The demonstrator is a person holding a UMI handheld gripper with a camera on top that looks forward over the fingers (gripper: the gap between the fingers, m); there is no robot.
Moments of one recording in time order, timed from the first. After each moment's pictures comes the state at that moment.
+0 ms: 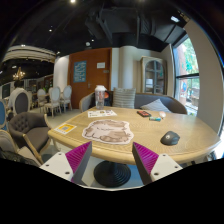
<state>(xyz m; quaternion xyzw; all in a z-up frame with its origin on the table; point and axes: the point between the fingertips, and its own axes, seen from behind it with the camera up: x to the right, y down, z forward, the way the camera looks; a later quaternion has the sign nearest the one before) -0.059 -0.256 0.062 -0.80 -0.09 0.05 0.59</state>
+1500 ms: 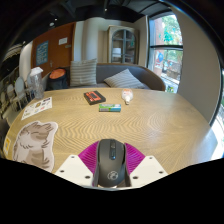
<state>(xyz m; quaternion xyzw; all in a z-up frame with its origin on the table) 0.158 -0.009 -0.010 -0.89 0.05 -0.05 0.46</state>
